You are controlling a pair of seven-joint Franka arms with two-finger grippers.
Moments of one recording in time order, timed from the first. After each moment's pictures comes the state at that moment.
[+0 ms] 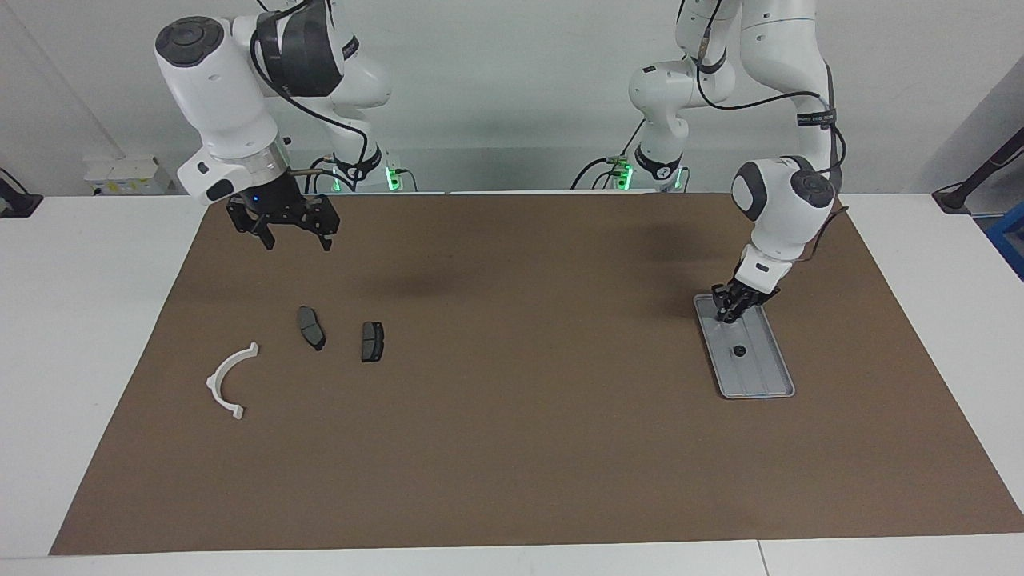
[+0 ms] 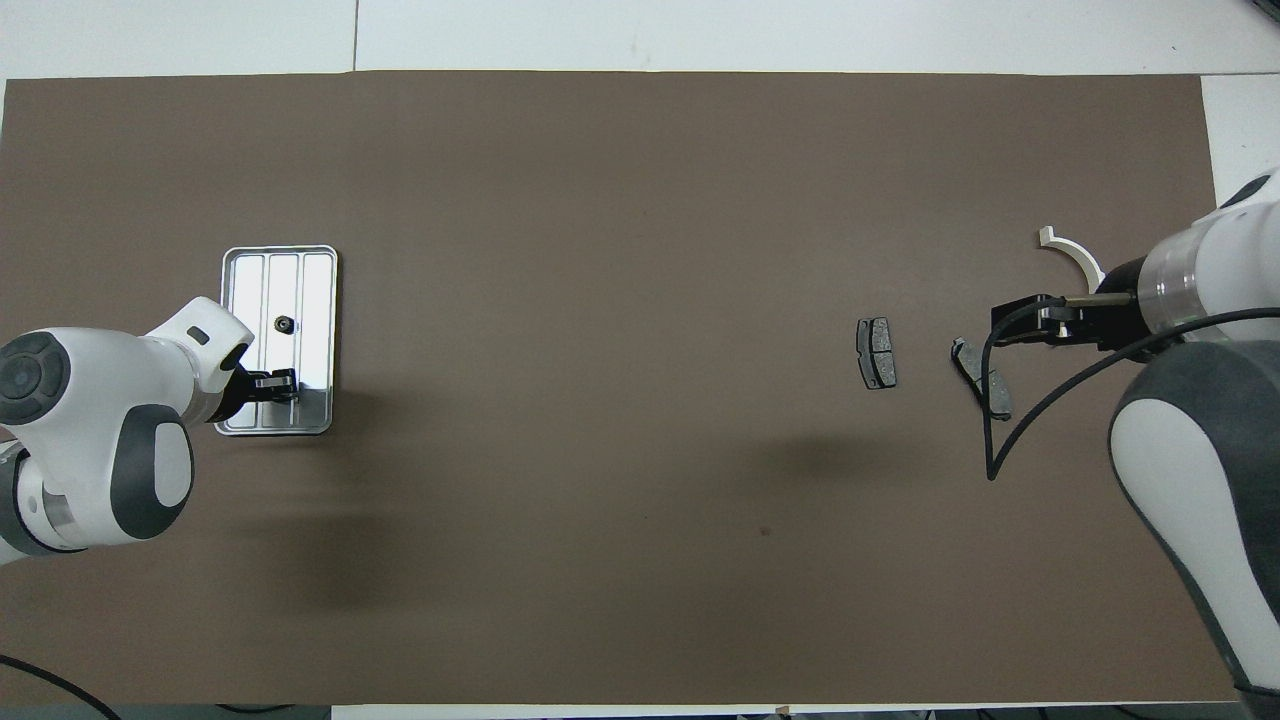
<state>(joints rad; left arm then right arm) 0.08 0.07 -0.07 -2.36 -0.04 2.50 -0.02 -0.06 -0.07 0.12 -1.88 0.02 1.81 0.13</state>
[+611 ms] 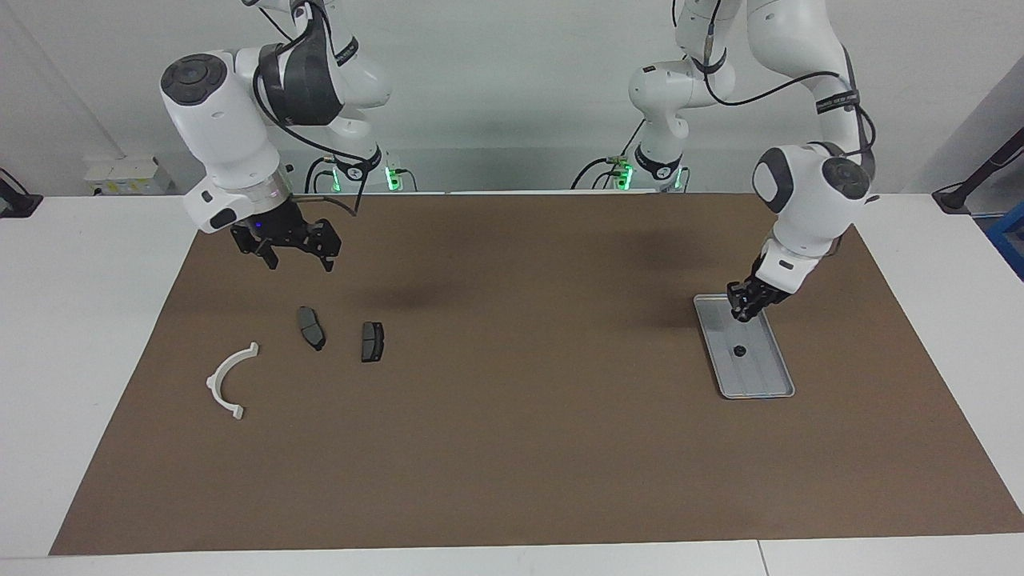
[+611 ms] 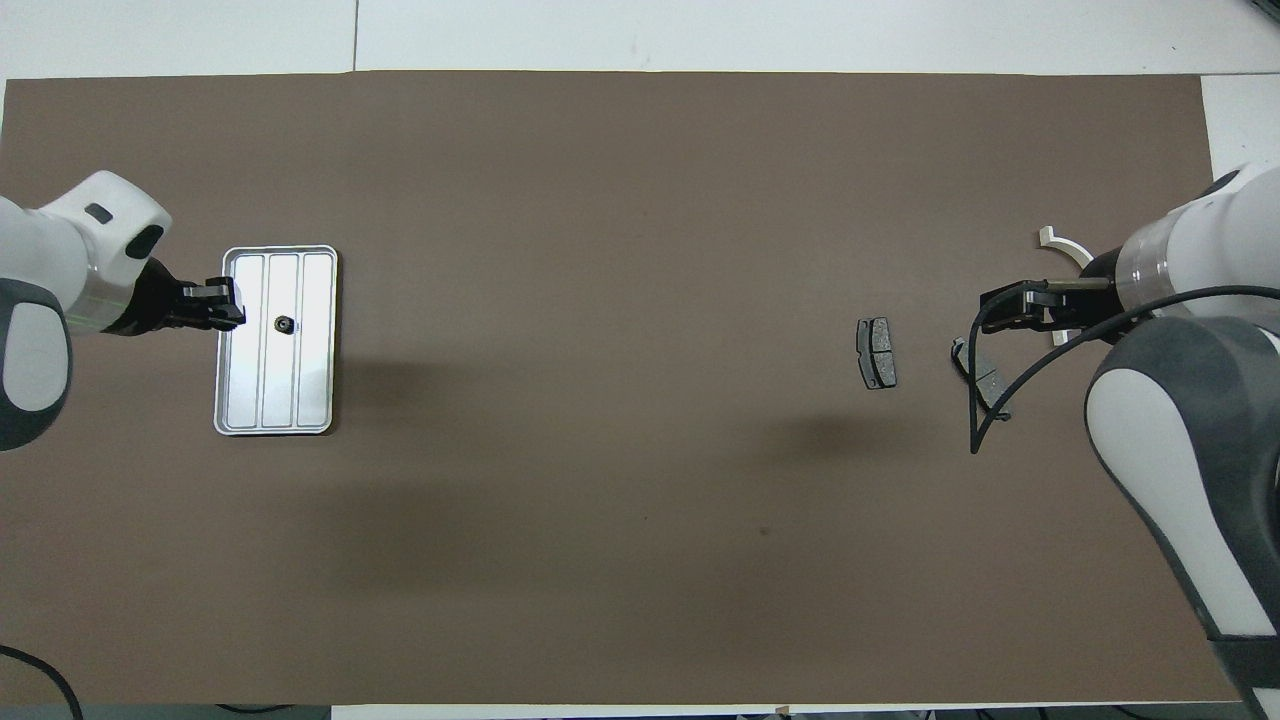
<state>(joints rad) 0.03 0.09 -0.07 -1.86 -0.04 1.99 -0.14 -0.07 -0.03 0.12 -1.88 0.02 1.85 0.15</state>
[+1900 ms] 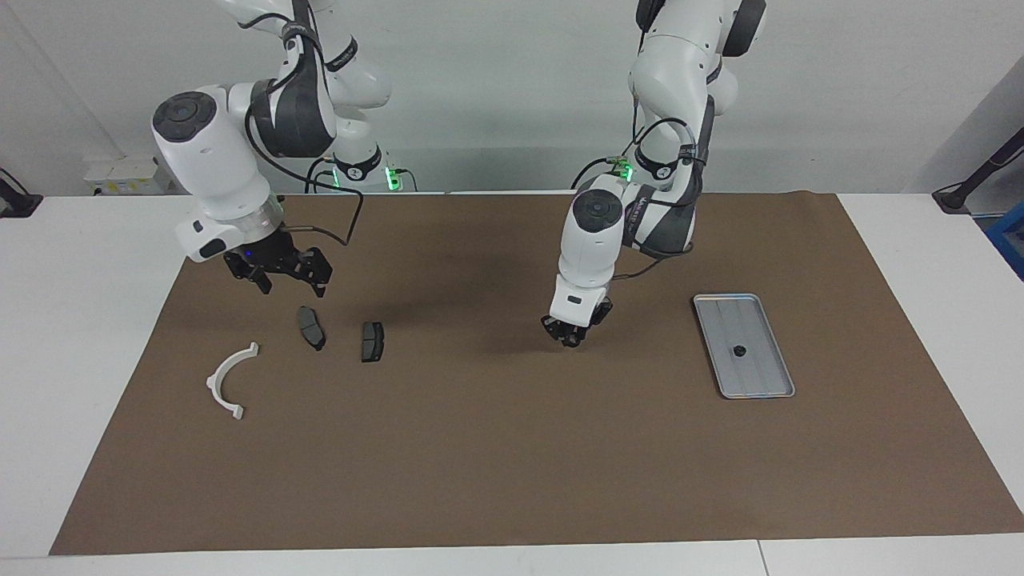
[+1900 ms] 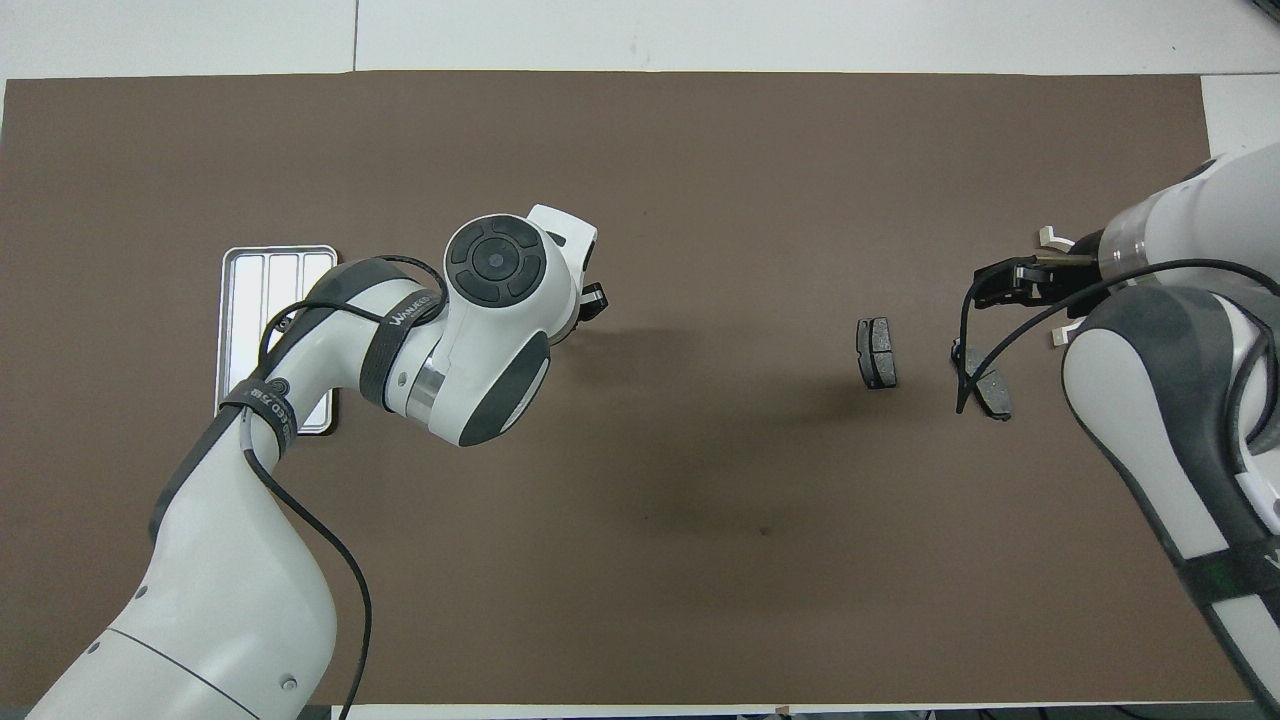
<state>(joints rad) -0.49 0.42 -0.08 -1.76 0.06 2.23 -0.91 -0.08 0.08 0.12 -1.89 0.02 1.98 0.15</state>
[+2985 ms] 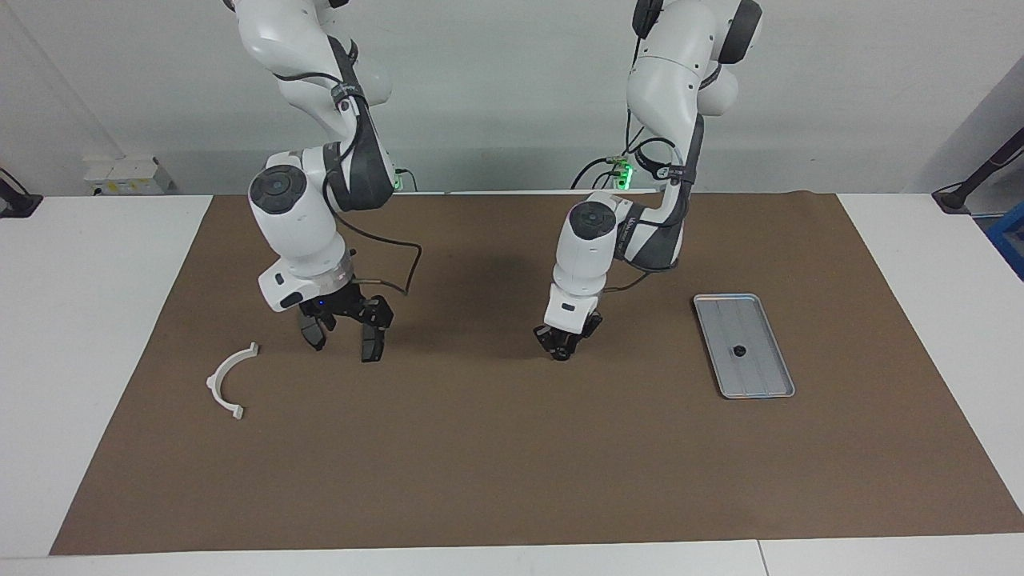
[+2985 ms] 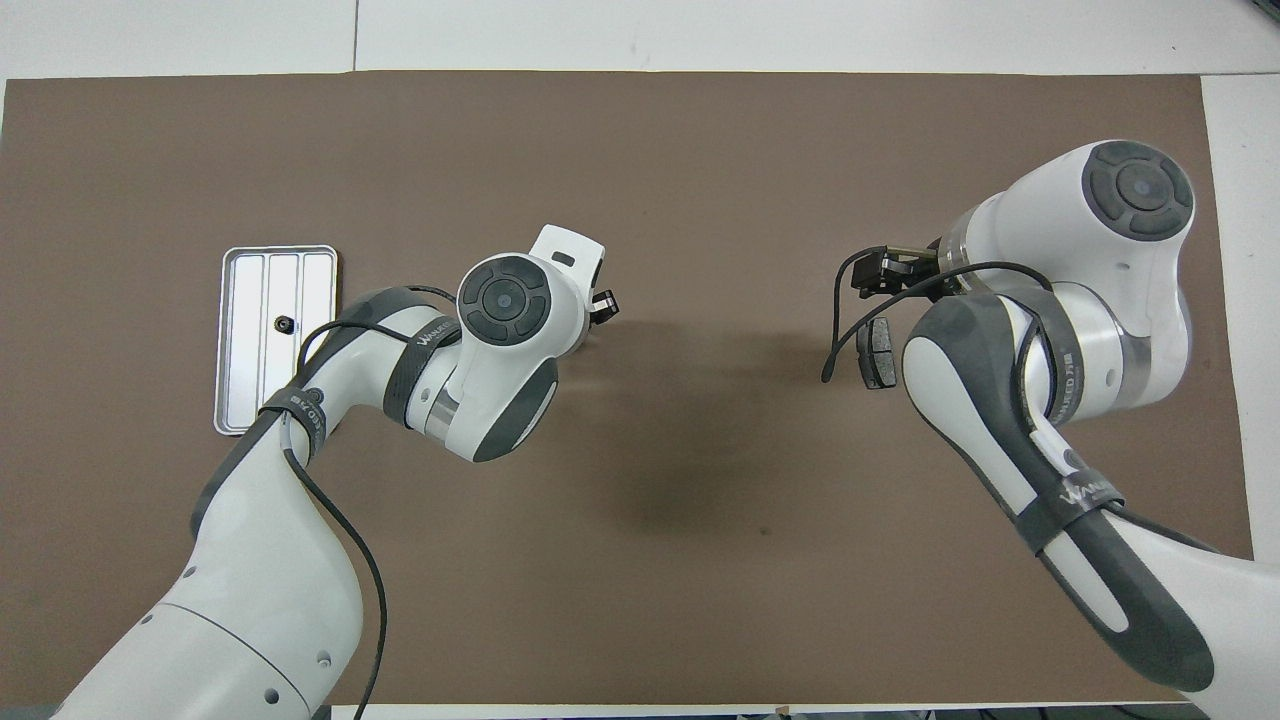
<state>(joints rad) -0.51 0.44 -0.08 -1.84 0.07 2.41 -0.93 0.05 0.21 0.12 -1.89 0.02 2.13 0.39</state>
